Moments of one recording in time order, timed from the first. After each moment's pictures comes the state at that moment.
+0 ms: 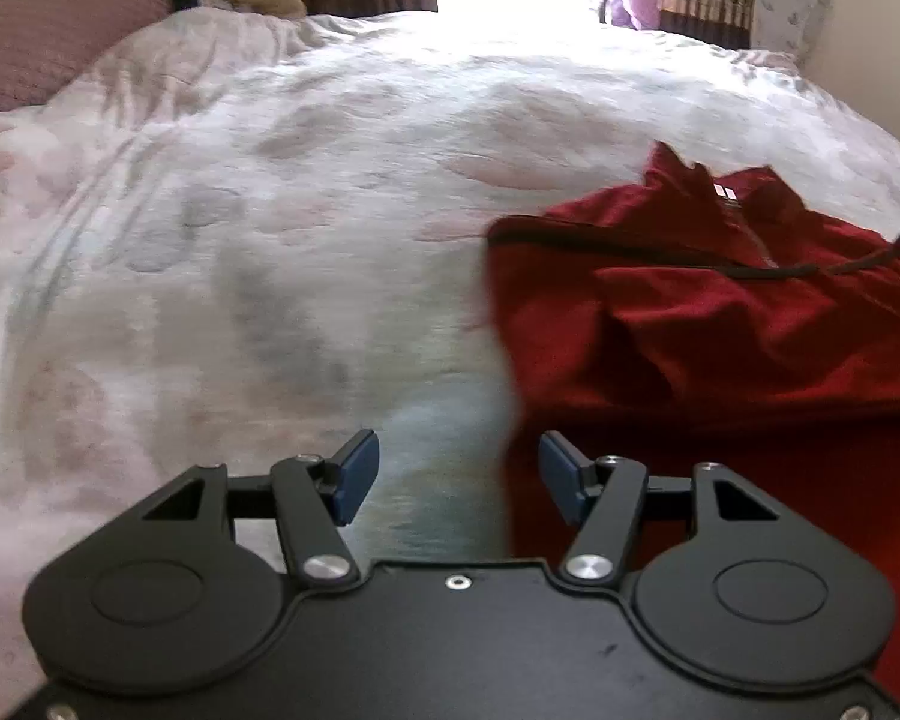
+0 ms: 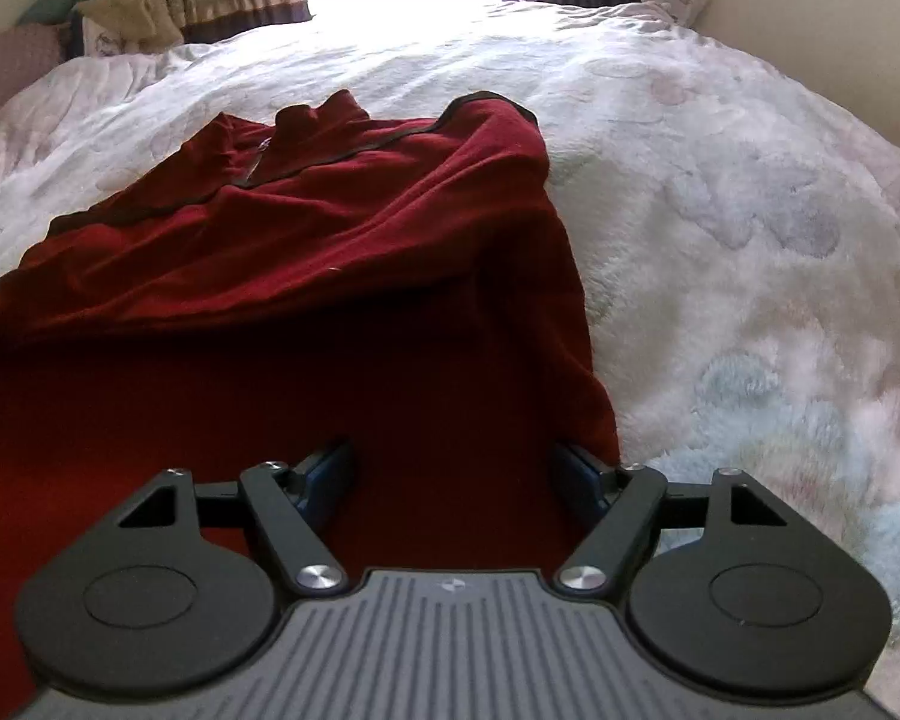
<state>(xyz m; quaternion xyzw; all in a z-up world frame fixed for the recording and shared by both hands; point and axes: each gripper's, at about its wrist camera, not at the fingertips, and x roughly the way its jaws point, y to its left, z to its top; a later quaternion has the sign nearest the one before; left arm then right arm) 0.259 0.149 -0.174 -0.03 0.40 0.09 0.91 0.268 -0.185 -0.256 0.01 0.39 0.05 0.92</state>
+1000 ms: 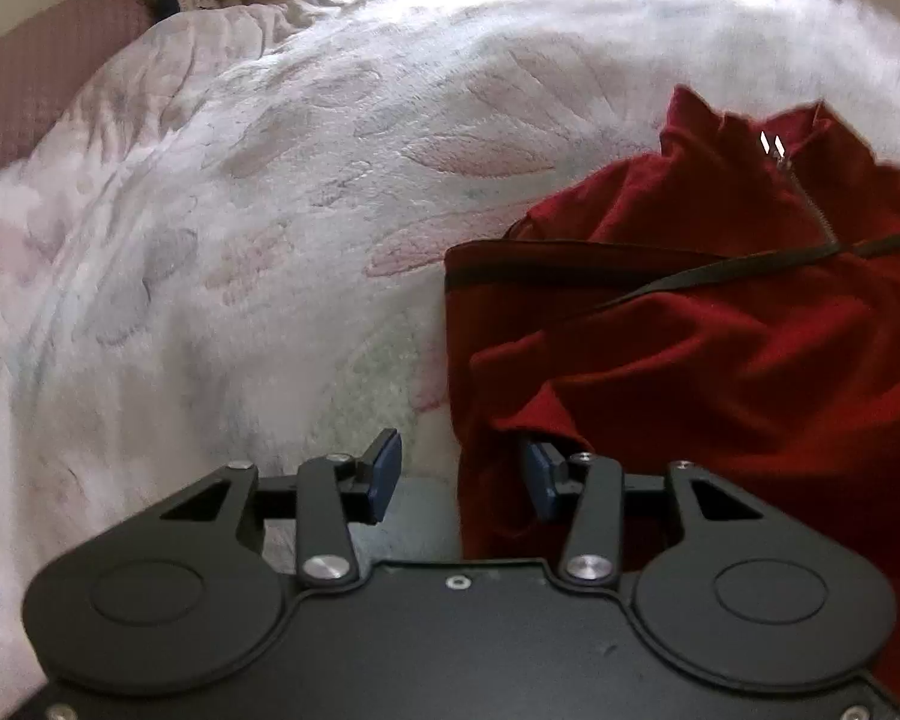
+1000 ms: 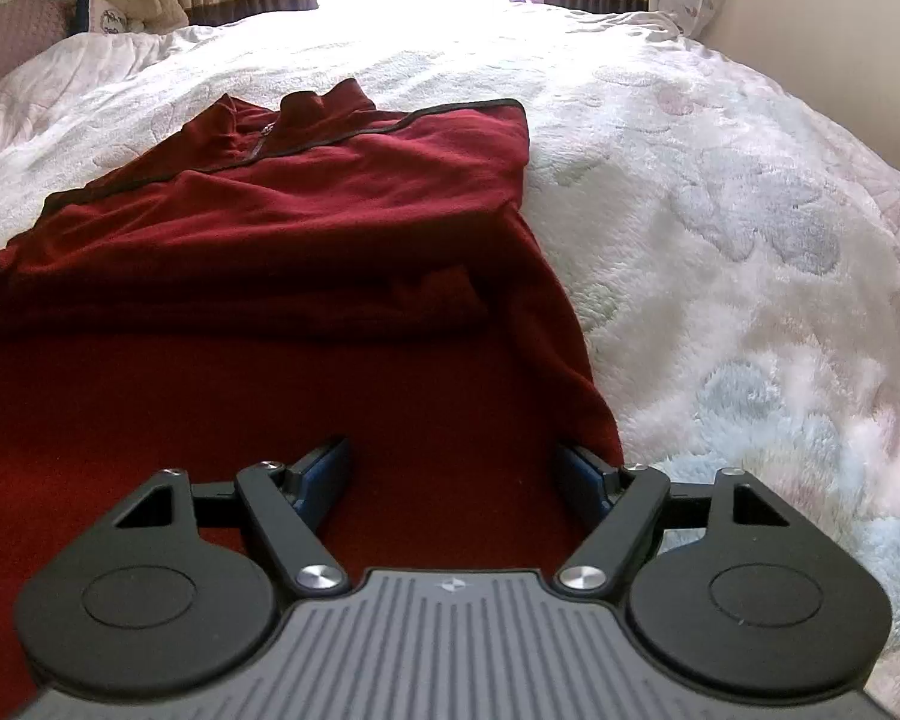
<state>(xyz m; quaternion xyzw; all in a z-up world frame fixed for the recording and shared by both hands) 0.362 0.107 -0.187 0.04 0.44 0.14 0.89 0.270 -0.183 -0.263 -0.01 0.40 0.05 0.92</state>
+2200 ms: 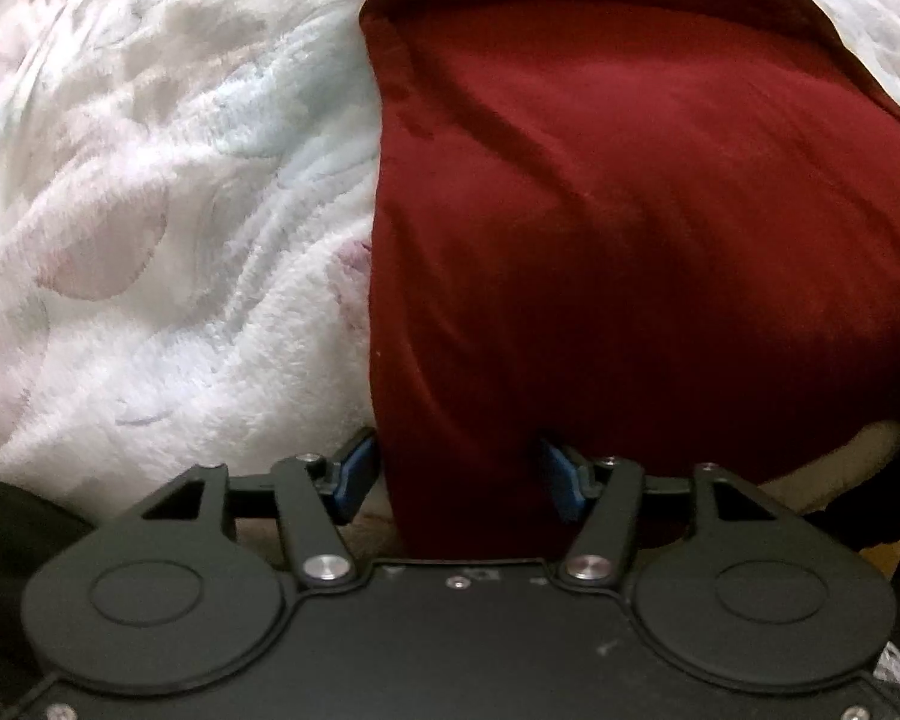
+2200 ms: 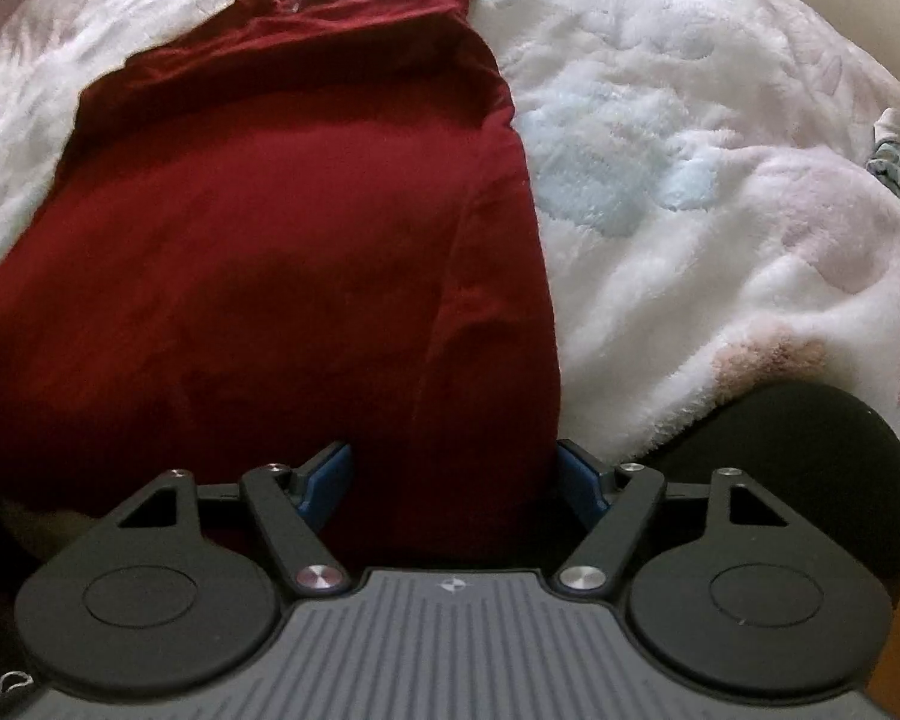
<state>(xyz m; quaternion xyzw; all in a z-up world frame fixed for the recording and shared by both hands) 0.080 0.072 -0.209 0.01 0.57 0.01 0.82 0.097 -0.225 -0.229 -0.01 0.52 0.05 0.85</state>
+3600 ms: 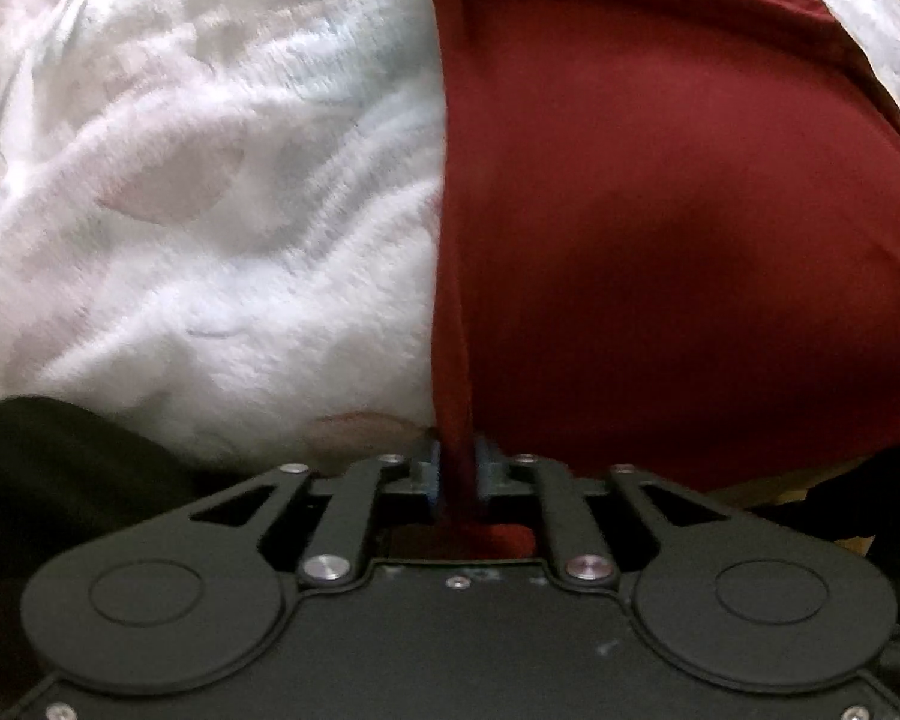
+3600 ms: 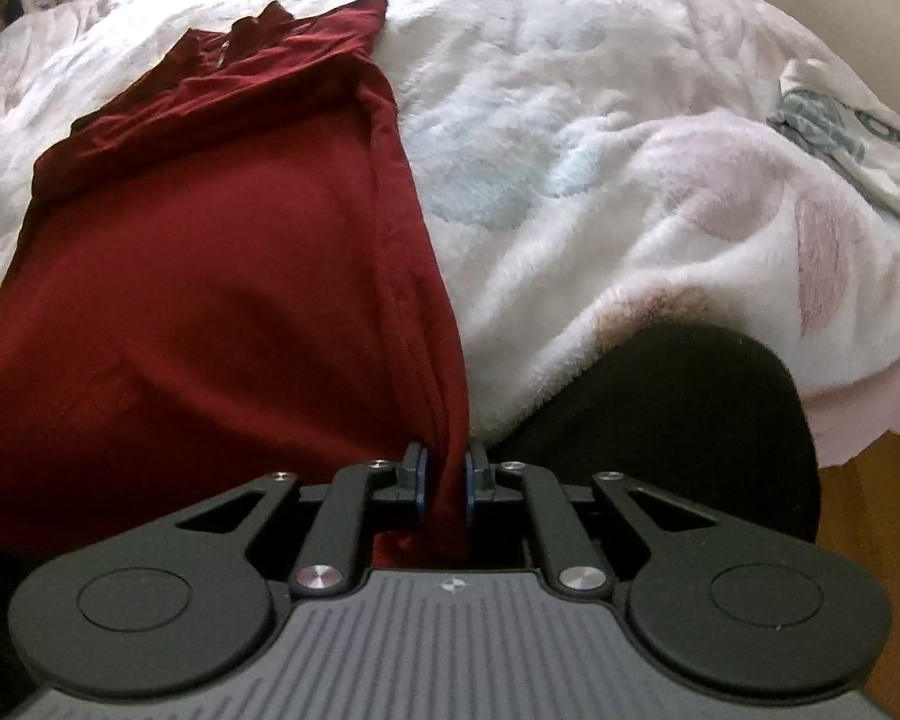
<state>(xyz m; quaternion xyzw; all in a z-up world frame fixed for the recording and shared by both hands) 0.056 0.117 -0.180 -0.03 0.60 0.03 0.80 0.075 -0.260 -0.196 0.04 0.52 0.00 0.85</state>
